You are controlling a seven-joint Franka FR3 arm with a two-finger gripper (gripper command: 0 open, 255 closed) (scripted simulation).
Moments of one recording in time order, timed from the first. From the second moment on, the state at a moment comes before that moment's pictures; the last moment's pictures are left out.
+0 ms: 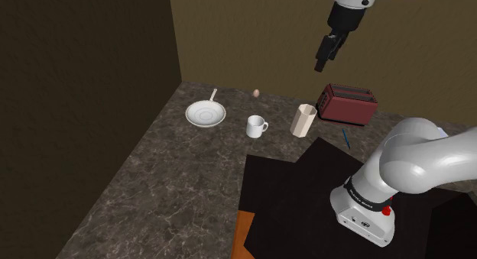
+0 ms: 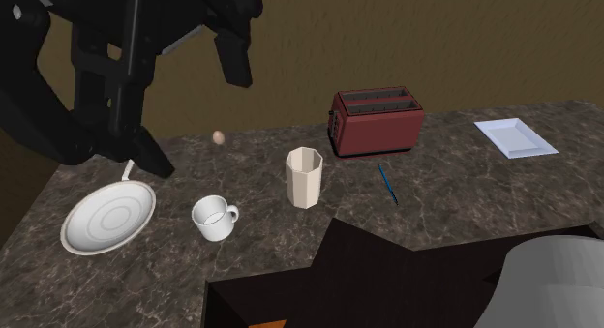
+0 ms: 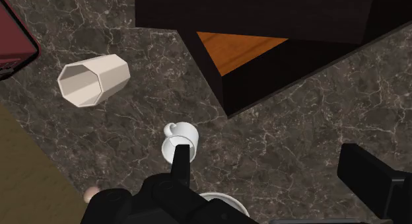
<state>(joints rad) 0.02 -0.81 -0.04 -2.35 -0.10 1.57 -0.07</state>
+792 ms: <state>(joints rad) -0.04 -0.75 -0.20 -2.57 -0.20 1.88 -0.19</state>
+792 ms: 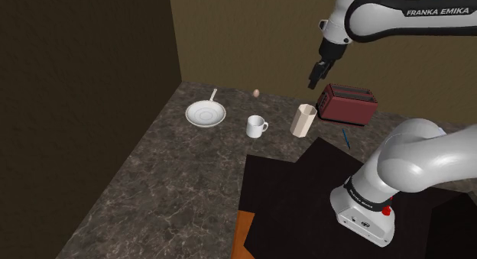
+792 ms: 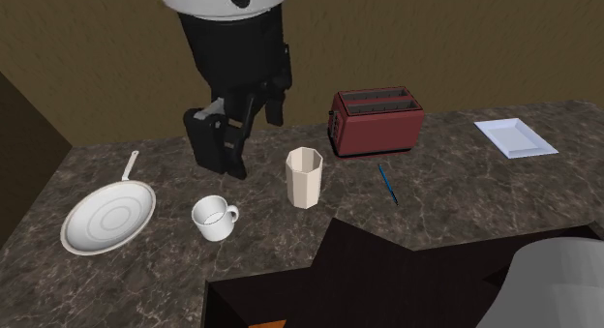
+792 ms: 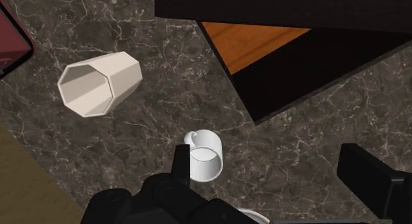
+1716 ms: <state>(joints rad) -0.07 -0.35 -0.49 -2.65 -0.24 2.39 -0.40</state>
